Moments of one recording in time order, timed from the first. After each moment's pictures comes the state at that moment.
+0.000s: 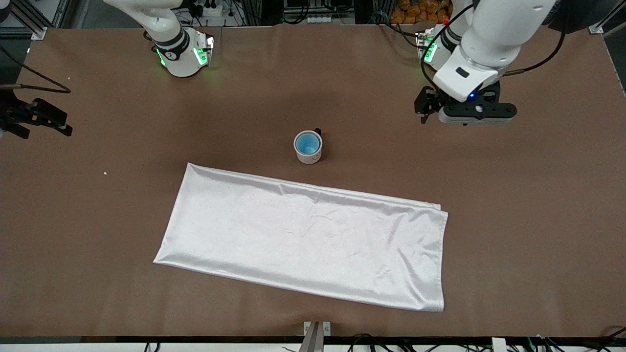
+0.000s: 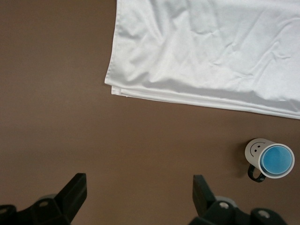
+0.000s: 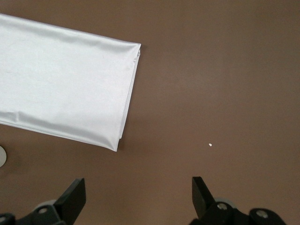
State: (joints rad) left arm -0.24 -0.06 -0.18 -1.76 0.01 1.76 -0.38; right arm -0.06 -0.04 -0.01 -1.63 0.03 1.62 -0.12
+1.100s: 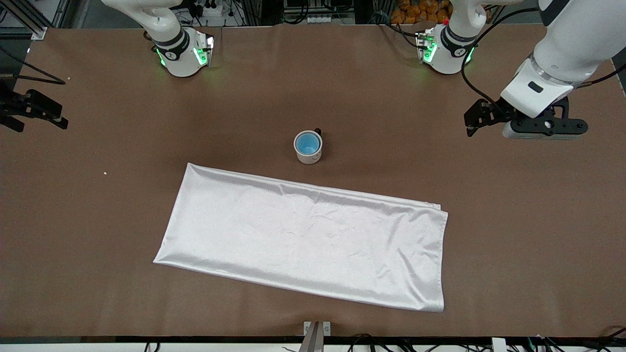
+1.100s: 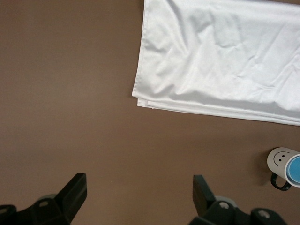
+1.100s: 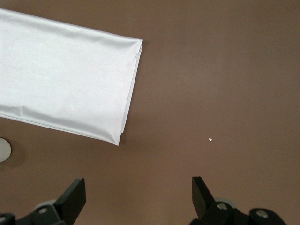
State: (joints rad) left arm -0.08 -0.06 -0.18 -1.74 -0.01 1.76 -0.20; right arm 0.02 -0.04 -0.09 -1.59 0.03 1.56 -0.12
